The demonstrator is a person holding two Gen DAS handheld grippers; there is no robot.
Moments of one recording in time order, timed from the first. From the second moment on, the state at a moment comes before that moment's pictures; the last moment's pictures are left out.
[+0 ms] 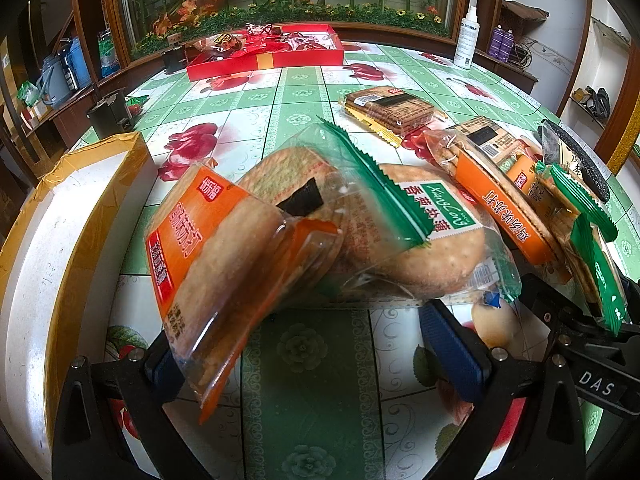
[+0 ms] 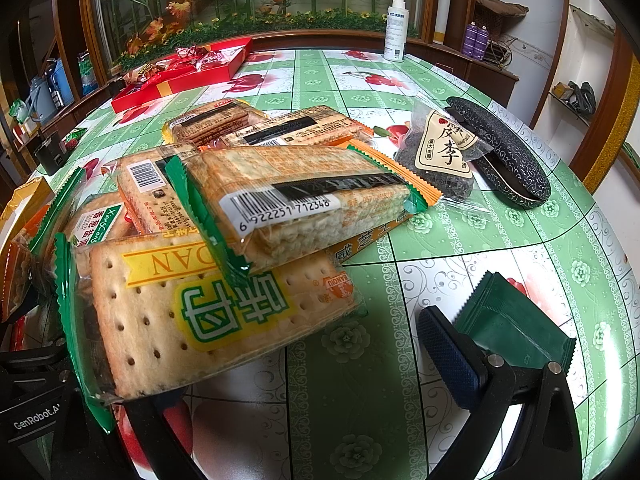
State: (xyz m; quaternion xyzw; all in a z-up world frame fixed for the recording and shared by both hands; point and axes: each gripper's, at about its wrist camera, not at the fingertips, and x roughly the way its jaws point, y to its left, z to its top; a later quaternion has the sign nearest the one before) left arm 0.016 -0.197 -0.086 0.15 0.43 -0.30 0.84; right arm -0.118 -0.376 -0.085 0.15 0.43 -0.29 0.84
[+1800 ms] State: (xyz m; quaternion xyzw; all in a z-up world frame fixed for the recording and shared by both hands) left arm -0.001 -0.186 -0.085 0.08 0.45 -0.15 0.88; right arm -0.117 -0.376 -0.085 0.16 0.43 -0.29 0.84
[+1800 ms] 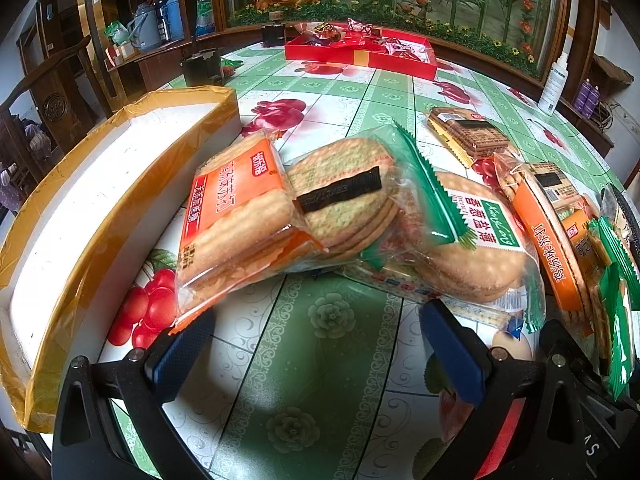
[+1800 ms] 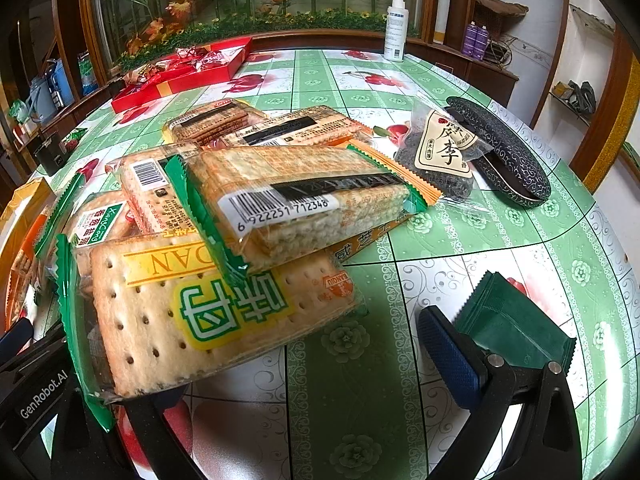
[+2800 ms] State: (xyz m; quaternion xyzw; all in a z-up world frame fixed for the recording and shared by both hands) left arm -0.028 -0.126 -0.048 0.10 0.47 -0.36 0.80; right arm -0.168 -0.341 -0.059 0.15 0.46 -0.06 0.87
